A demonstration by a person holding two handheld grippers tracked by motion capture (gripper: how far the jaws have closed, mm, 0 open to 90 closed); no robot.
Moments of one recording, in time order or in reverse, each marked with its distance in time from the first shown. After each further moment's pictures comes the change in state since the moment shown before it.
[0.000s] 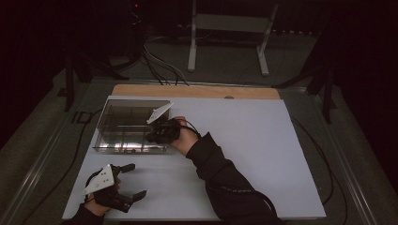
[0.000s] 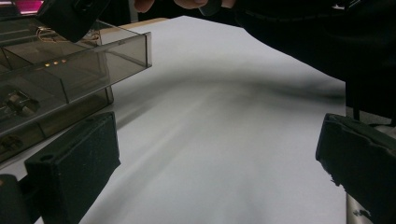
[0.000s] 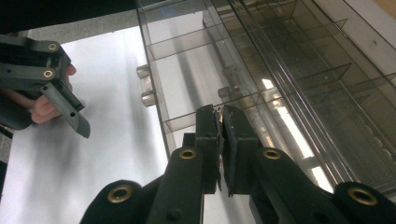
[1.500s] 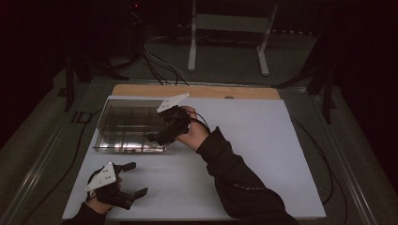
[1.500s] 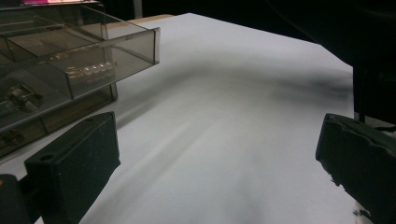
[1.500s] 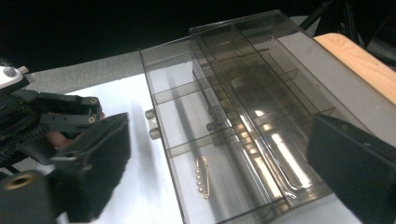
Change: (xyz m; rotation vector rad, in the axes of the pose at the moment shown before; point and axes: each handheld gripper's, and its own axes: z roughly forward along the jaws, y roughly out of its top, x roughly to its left) left arm 0.004 0.000 0.006 0.009 0.012 -0.032; right arm 0.000 0.009 -0.050 -0.162 -0.036 0.029
